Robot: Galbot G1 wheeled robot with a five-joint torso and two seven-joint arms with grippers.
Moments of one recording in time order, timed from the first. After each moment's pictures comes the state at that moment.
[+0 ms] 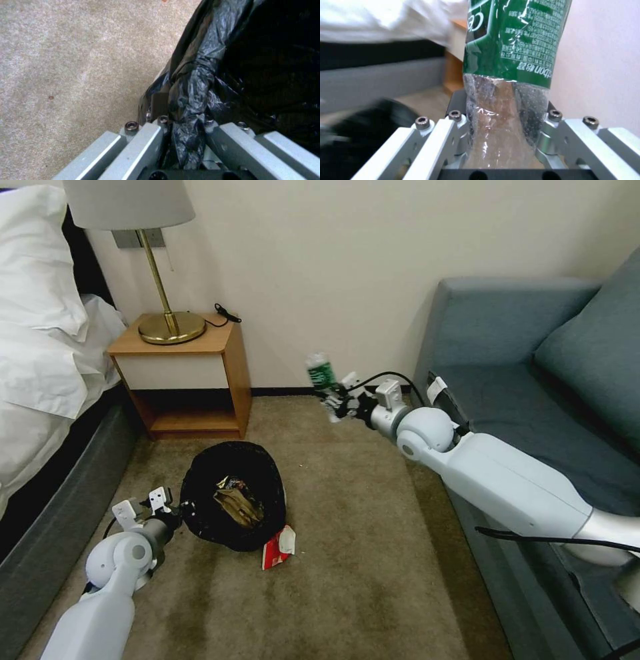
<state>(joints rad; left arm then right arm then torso) 1.18 -1.16 -0.64 -1.65 -0.97 0.59 -0.19 -0.16 0.91 -0.58 1.65 0.82 -0.16 -0.05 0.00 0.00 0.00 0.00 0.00</state>
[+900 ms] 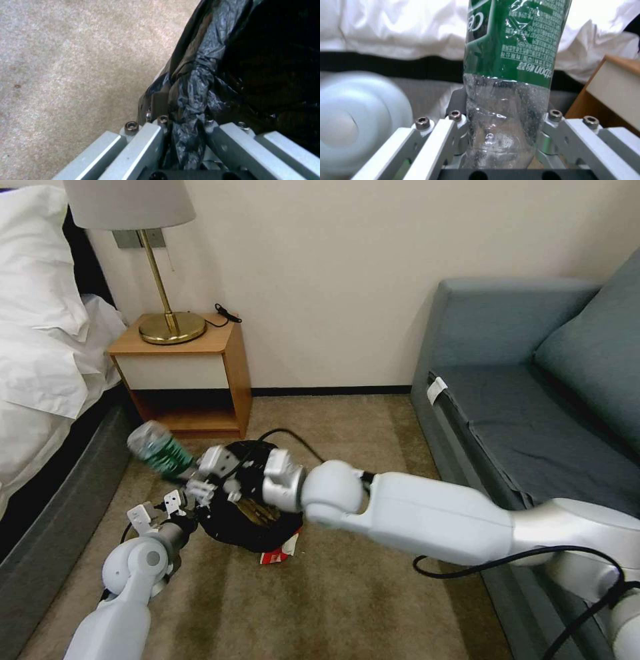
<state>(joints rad) 1.21 -1.23 -0.63 -1.74 -0.98 0.60 -0.21 -0.12 1.20 -0.93 1.67 0.74 -0.04 -0.10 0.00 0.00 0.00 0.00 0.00</state>
